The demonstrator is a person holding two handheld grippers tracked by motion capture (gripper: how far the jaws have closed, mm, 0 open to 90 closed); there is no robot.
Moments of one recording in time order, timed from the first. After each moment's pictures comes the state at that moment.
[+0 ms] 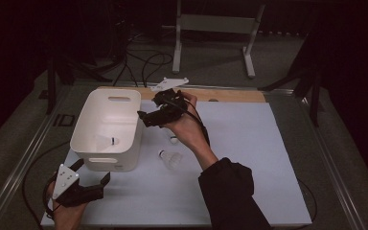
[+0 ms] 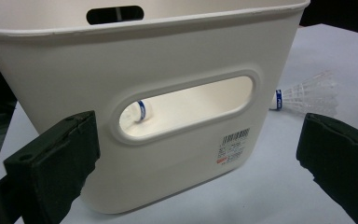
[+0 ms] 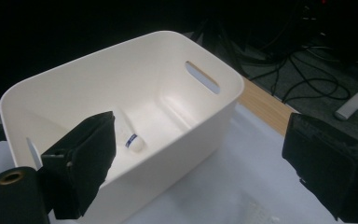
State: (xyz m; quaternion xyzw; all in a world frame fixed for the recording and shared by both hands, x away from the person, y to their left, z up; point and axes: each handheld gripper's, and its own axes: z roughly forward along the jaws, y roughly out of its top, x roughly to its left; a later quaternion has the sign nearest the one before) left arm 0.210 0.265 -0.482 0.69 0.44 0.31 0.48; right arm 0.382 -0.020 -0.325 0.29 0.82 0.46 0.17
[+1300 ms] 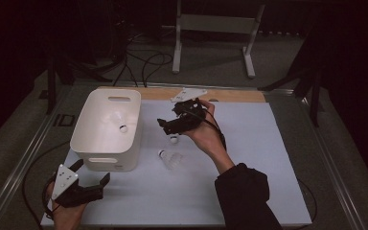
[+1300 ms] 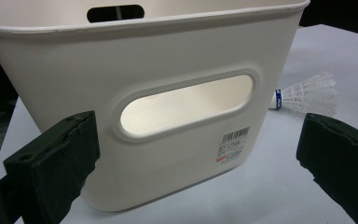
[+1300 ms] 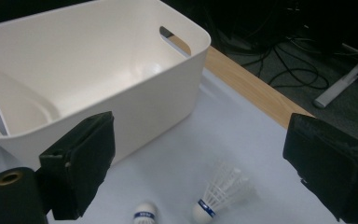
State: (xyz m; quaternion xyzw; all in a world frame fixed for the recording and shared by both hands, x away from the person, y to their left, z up) left arm 0.209 0.266 -0.481 0.69 0.45 0.31 0.48; right arm 0.379 -0.067 -0.354 0.28 0.83 0.44 0.19
